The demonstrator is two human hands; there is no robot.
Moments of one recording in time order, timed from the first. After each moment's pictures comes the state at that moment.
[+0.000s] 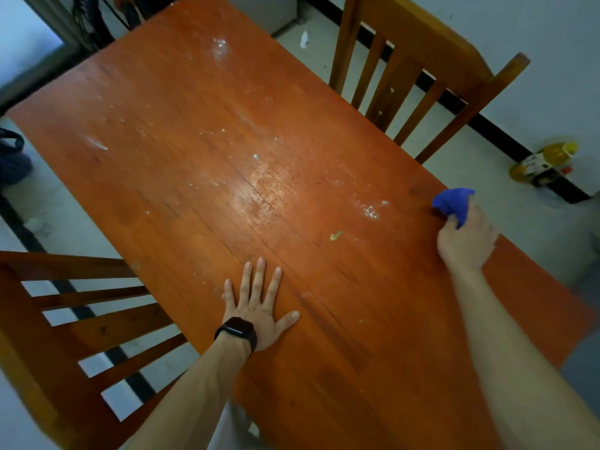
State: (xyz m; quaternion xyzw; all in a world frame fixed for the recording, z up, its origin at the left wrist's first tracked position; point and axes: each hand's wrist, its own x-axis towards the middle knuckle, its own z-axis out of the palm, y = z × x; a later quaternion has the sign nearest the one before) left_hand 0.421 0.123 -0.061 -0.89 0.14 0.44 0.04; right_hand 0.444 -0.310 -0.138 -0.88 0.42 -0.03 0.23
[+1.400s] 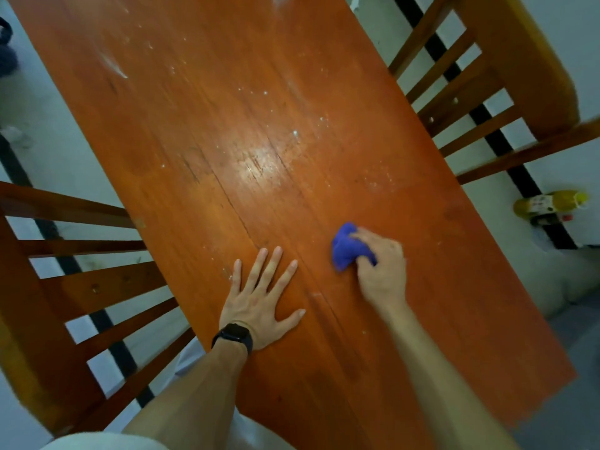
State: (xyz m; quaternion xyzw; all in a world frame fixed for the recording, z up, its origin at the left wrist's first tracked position) left_hand 0.405 0.142 -0.095 -0.97 0.16 0.19 -0.08; right_hand 0.464 -0.110 -0.076 -0.93 0.11 0.07 0.34
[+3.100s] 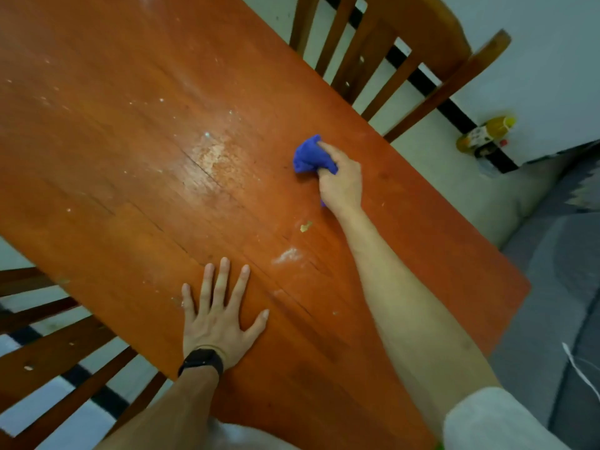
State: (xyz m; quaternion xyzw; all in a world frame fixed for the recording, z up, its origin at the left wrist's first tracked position) left_hand 0.406 0.140 -0.099 -0.97 0.17 0.18 -0.06; right_hand 0.571 -0.137 -0.072 -0.86 0.26 -0.03 0.43
